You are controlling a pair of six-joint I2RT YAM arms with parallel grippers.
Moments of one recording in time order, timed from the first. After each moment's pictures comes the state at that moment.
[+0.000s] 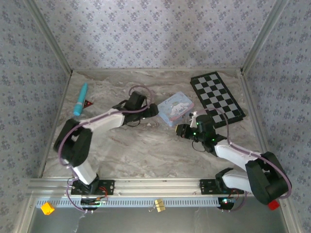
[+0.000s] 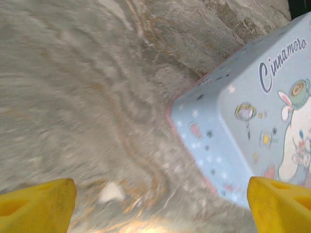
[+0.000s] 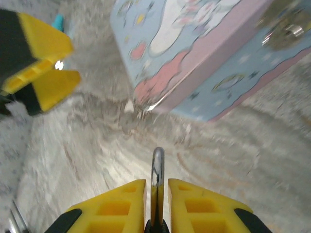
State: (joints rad) left arm -0.63 1.64 1.06 -0.25 0.03 -0.78; right arm 0.49 1.18 0.41 0.17 -0.34 0.70
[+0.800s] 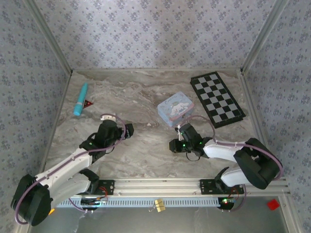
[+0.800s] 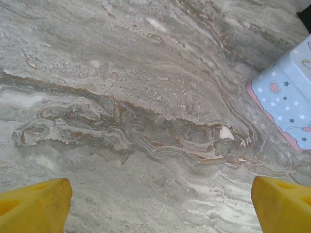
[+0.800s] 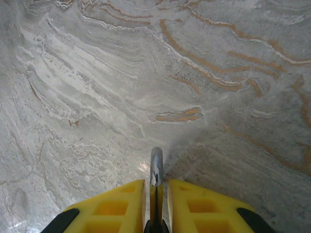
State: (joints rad) left arm -0.60 0.91 0.44 -0.15 -0.20 -0.61; right arm 0.71 1.37 0.43 0.06 -0.23 0.63
